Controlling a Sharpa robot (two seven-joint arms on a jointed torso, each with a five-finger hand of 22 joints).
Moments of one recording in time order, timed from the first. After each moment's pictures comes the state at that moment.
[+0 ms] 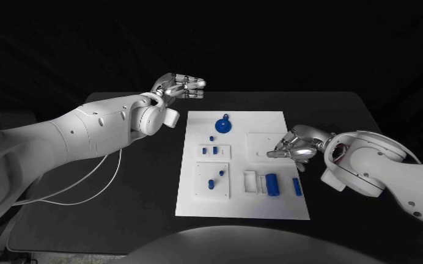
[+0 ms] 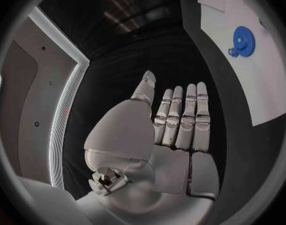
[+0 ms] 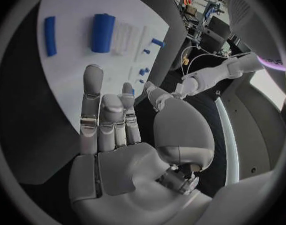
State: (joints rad) left arm 1.14 -0.63 -0.12 1.06 -0.08 -0.16 0.40; left_hand 1.38 0.02 -0.09 -0.07 0.06 1.04 0.14 0.06 0.06 1.09 0.14 0.06 0.06 1.09 0.15 0.06 0.06 0.09 1.04 0.14 0.07 0.07; right arm 0.72 -0.99 0.37 1.73 -1.25 0.02 -0.42; right_hand 1.02 -0.18 0.43 0.08 0.05 1.17 0.02 0.07 0.68 1.25 -0.05 0.99 0.98 1.44 -0.11 1.07 1.02 0.07 1.47 -0.13 0.45 0.92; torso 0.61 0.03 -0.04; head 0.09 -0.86
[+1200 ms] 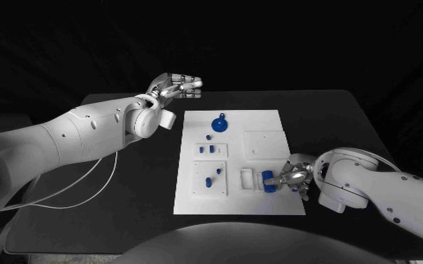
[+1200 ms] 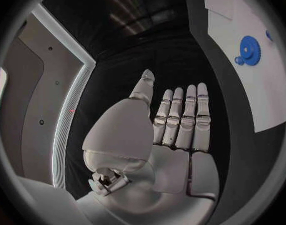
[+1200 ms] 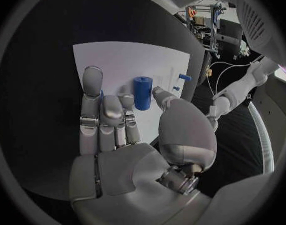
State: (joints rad) left arm 1.13 -0.66 -0.12 1.10 -0.08 -0.14 0.44; left_hand 1.37 -0.01 -0.08 -0.07 0.09 1.02 0.14 0.06 0.06 1.06 0.14 0.06 0.06 1.06 0.15 0.06 0.06 0.09 1.01 0.14 0.07 0.07; right arm 0.72 -0.95 0.24 1.69 -1.17 0.12 -0.69; right_hand 0.97 -0.24 0.36 0.20 0.05 1.10 0.05 0.07 0.66 1.25 -0.04 0.94 1.04 1.45 -0.10 1.07 1.11 0.07 1.46 -0.13 0.46 0.98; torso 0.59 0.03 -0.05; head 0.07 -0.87
